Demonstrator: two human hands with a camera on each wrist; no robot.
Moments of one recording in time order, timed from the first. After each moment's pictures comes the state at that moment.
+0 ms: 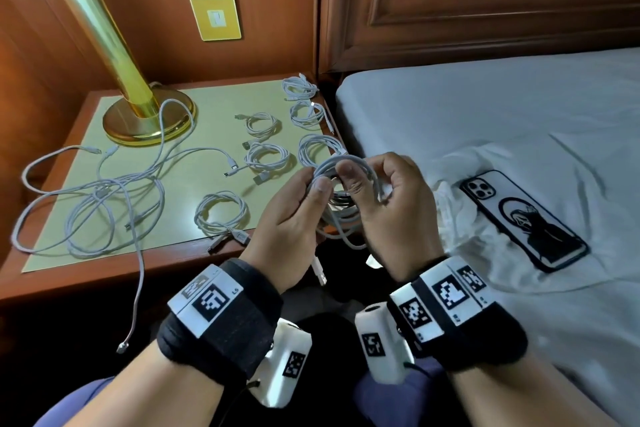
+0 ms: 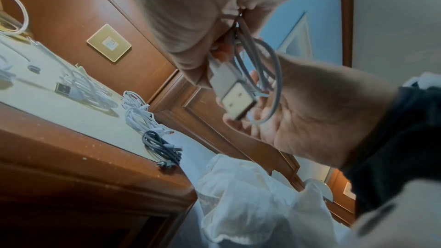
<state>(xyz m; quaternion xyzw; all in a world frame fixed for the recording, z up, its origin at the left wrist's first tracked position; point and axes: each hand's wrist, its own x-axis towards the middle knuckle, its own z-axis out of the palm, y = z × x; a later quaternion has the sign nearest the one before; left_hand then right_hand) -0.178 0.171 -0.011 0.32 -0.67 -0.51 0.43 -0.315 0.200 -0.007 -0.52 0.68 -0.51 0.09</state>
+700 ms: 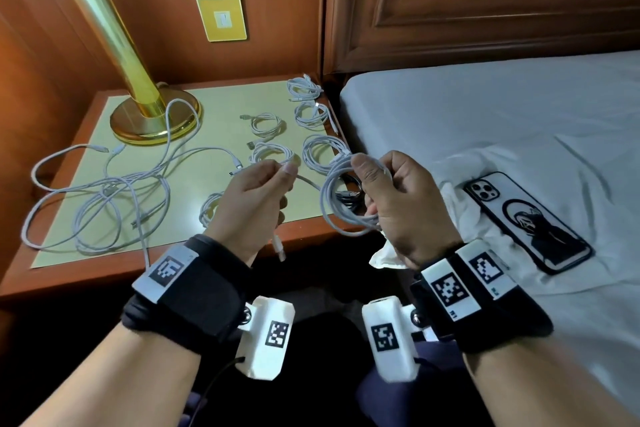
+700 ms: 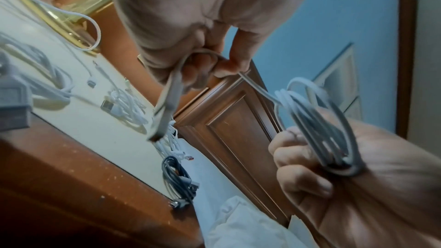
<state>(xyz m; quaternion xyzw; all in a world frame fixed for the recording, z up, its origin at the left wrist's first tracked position) -0.149 0.134 -0.014 0.44 -0.57 -0.55 0.42 -0.323 0.198 0.002 -0.42 0.60 -0.58 0.35</state>
